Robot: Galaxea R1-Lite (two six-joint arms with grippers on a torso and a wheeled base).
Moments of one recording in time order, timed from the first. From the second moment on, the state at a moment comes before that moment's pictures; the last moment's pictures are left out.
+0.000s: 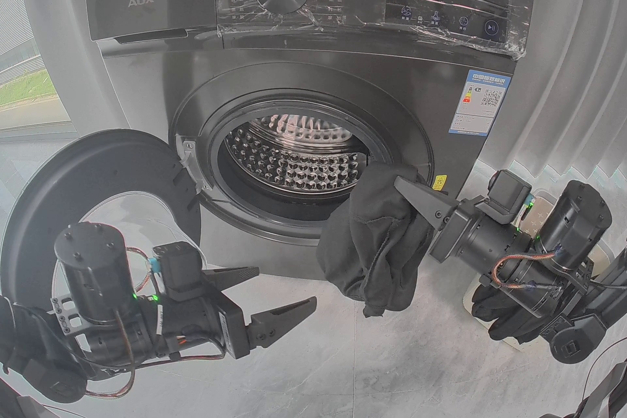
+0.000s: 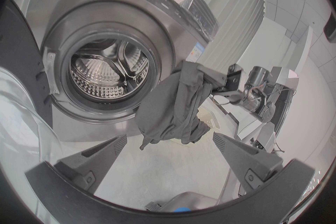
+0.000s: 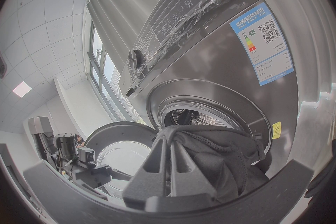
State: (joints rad) left arm -0.69 1.55 -0.36 -0.96 -0.18 -0.27; right arm 0.69 1.76 -0.46 -1.49 0.06 0.39
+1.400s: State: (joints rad) left arm -0.74 2.18 -0.44 -1.54 -0.19 -0.61; right arm 0.69 1.77 -0.46 -1.50 0.06 0.40
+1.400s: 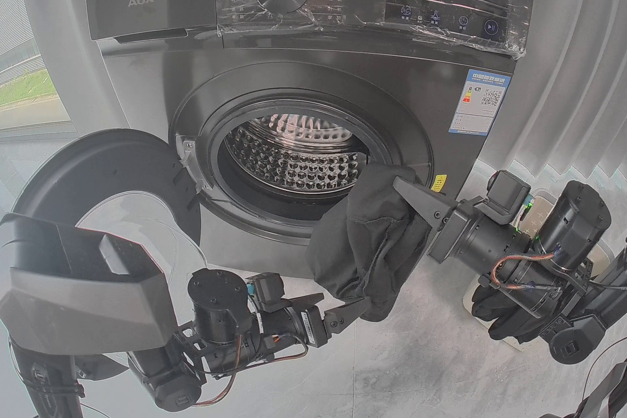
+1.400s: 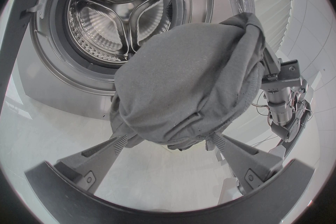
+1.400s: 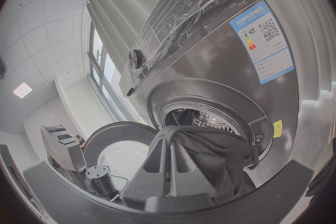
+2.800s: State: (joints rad) left arm -0.78 1.99 -0.40 -1.55 -0.12 -0.61; right arm 0.69 1.78 -0.42 -1.50 0.08 0.40
